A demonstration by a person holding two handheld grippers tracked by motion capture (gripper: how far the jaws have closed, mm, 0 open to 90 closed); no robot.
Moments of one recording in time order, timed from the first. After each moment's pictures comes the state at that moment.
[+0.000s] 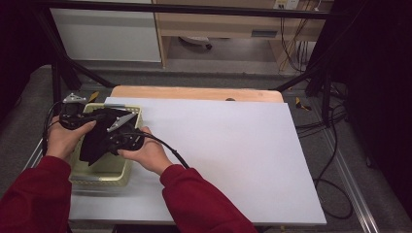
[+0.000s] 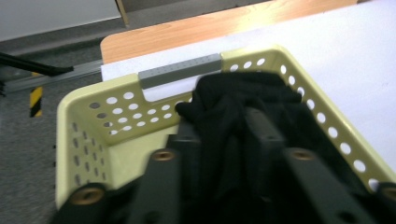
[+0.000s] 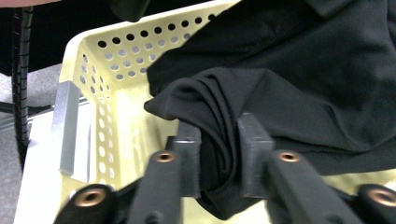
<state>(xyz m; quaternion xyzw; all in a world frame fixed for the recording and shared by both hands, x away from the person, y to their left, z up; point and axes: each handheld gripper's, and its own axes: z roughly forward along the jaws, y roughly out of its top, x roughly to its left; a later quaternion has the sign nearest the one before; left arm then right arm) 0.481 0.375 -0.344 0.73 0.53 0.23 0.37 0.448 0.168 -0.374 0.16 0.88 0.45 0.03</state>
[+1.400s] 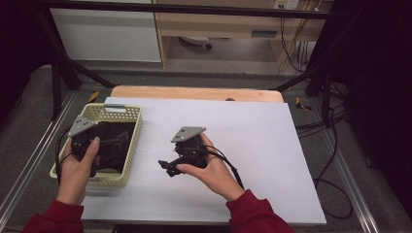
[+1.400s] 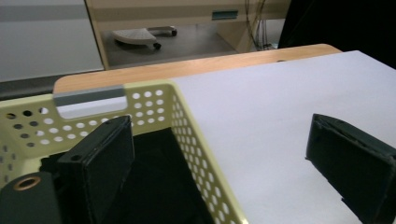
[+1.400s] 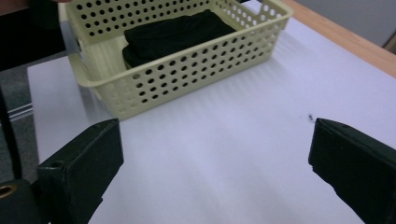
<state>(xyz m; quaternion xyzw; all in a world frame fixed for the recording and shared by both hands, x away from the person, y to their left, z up) 0.378 0.295 -0.339 0.69 0.47 0.27 0.48 0.384 -0.009 -0.343 0.24 0.85 0.45 0.12</state>
